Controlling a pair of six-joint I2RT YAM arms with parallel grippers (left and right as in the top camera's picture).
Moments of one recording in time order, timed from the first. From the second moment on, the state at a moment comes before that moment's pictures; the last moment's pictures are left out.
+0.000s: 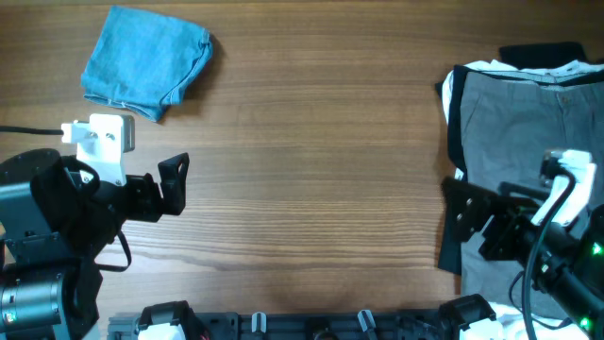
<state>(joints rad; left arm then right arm) 0.13 0.87 1.33 -1.13 0.30 0.06 0.27 0.78 1.51 -1.29 -0.04 0.47</state>
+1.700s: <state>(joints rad) 0.13 0.87 1.33 -1.13 0.30 0.07 0.08 0.02 0.01 0.00 0.02 0.31</state>
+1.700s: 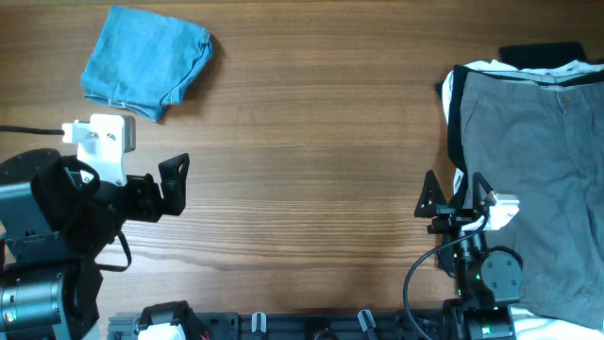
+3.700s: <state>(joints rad) 0.07 0.01 0.01 -0.05 0.28 -0.28 0.08 0.02 0.01 0.00 0.02 0.31</state>
